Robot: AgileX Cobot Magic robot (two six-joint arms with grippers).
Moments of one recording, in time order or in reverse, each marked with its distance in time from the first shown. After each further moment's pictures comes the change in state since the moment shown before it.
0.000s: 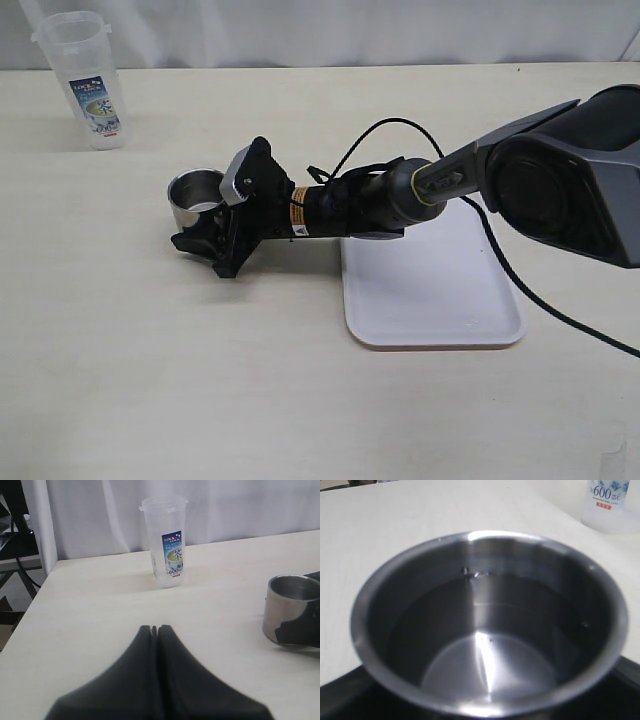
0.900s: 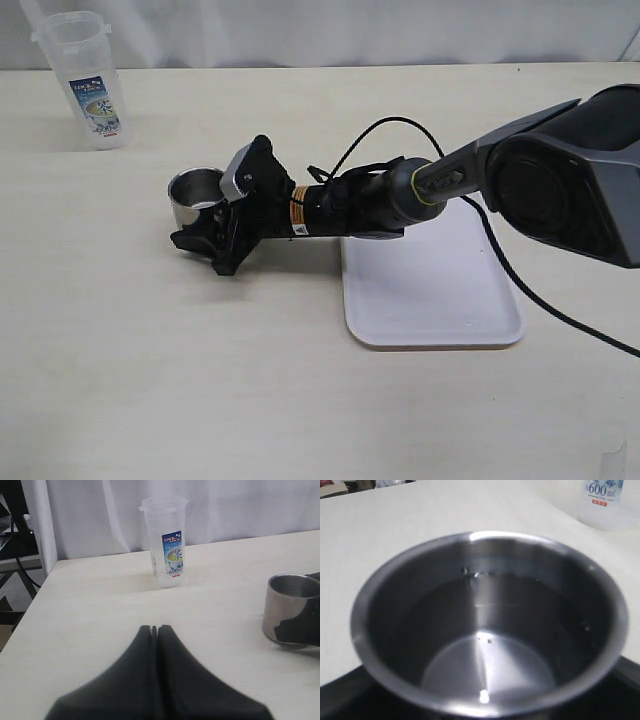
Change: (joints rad) left arm 0.000 0.000 0.000 0.000 0.000 0.000; right arm 0.000 -0.002 0.000 0.009 0.002 0.033
